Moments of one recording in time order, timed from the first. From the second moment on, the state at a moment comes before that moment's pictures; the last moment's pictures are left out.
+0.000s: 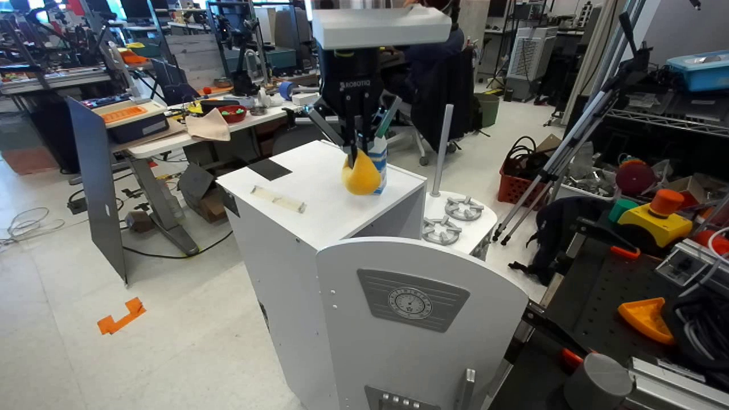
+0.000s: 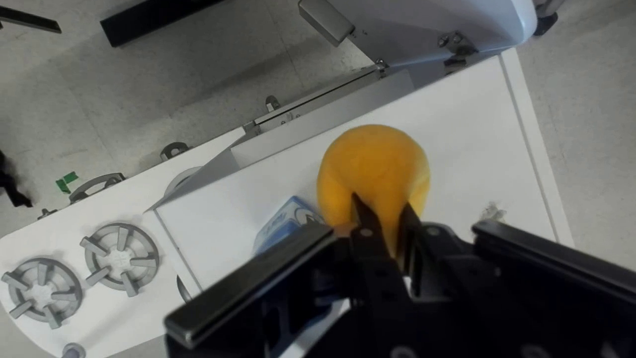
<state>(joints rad) 0.28 0.49 0.04 -1.71 0.01 2.13 0.62</state>
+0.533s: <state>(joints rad) 0.30 0.55 0.04 -1.67 -0.05 2.16 0.68</state>
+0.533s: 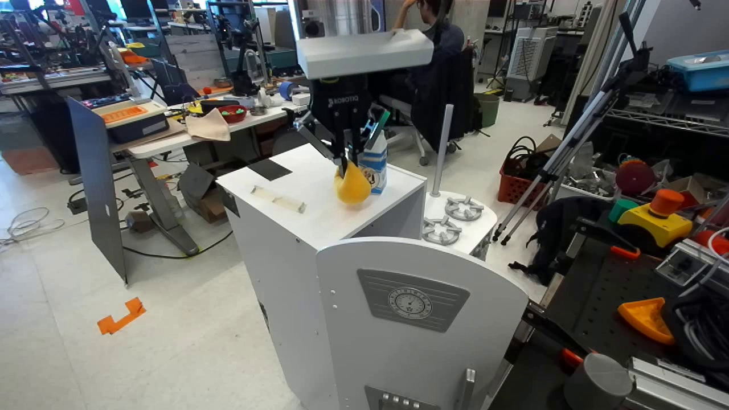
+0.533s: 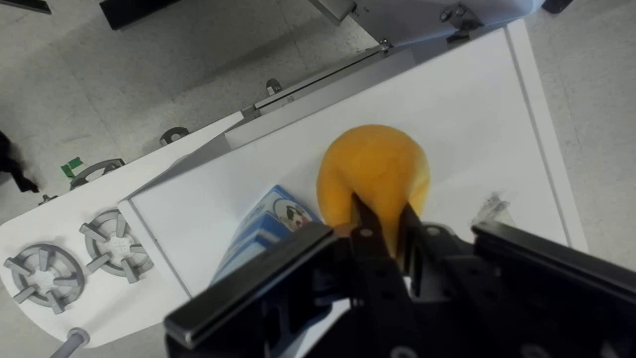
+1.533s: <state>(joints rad) 0.30 0.61 0.03 -1.59 -0.05 2.16 0.70</state>
